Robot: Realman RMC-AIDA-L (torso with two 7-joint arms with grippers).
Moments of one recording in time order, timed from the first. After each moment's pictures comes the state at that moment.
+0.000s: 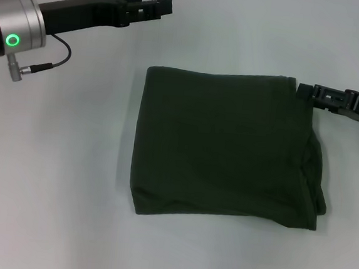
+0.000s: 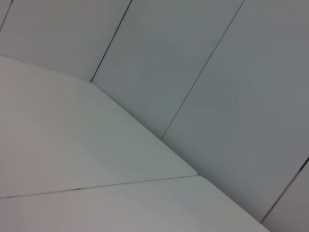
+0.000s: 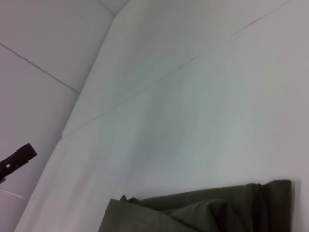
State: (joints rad) left arm -0.54 -2.13 -2.19 -0.78 -1.43 1.23 -1.85; right arm 0.50 1.99 -0.35 -0.46 -2.24 -1.42 1.96
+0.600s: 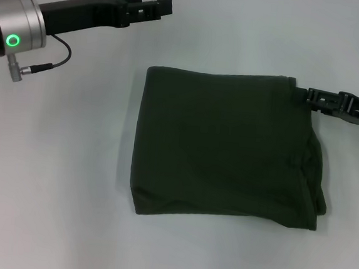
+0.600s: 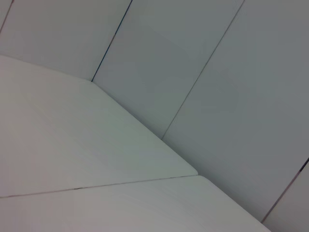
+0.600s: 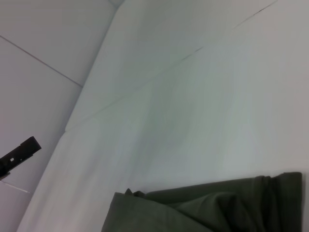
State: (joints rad) left arm -0.54 -2.13 -2.18 -0.78 -1.42 1.23 -1.85; right arm 0.51 2.00 -0.37 -0.45 -2.24 -1.41 1.97
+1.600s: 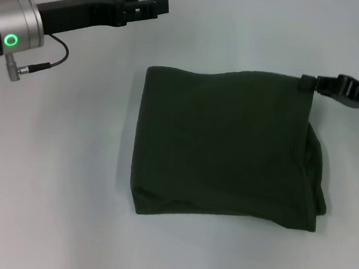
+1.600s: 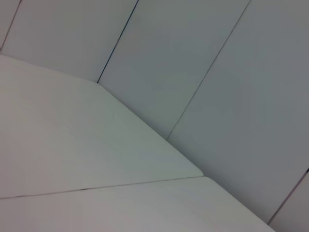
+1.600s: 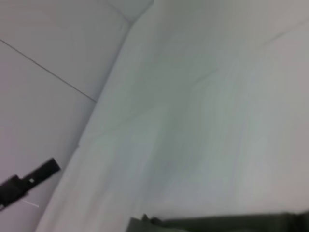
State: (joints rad) left arm -0.54 -2.13 -2.19 -0.78 -1.42 1.22 -1.84; right arm 0.53 2.00 -0.36 -0.46 -2.20 -1.42 1.96
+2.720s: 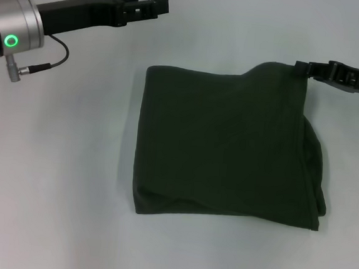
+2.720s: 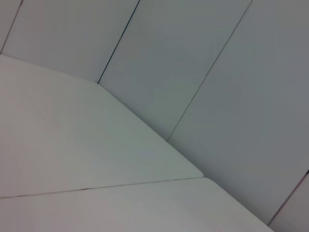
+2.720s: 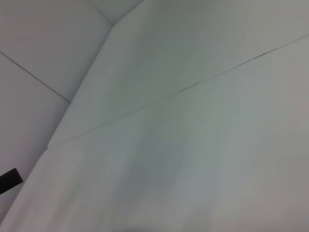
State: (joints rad) left arm -0.54 -2.13 -2.19 -0.78 -1.42 1.22 -1.84; right arm 0.58 2.02 -0.42 -0.48 -2.19 -1.29 1.96
